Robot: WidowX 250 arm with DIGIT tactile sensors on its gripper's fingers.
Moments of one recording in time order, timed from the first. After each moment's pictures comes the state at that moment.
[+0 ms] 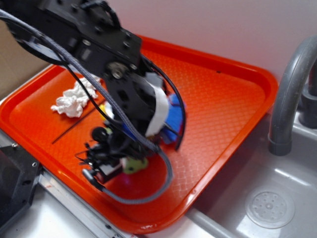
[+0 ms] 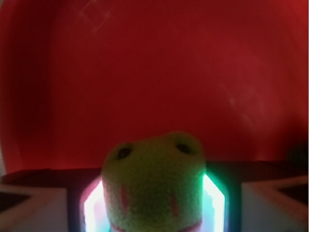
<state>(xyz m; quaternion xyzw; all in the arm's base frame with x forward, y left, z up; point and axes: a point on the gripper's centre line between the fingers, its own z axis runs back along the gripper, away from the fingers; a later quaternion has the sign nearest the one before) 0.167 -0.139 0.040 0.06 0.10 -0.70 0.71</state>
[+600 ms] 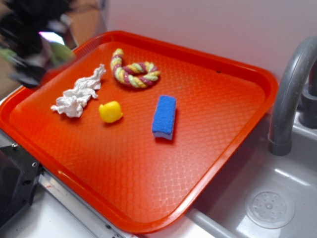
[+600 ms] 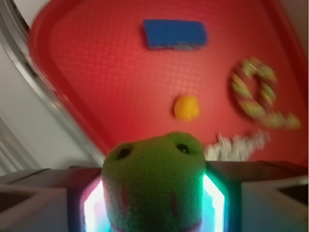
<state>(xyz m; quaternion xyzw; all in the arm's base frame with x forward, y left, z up) 0.147 -0.058 0.188 0.06 0.04 -0.39 0.92</state>
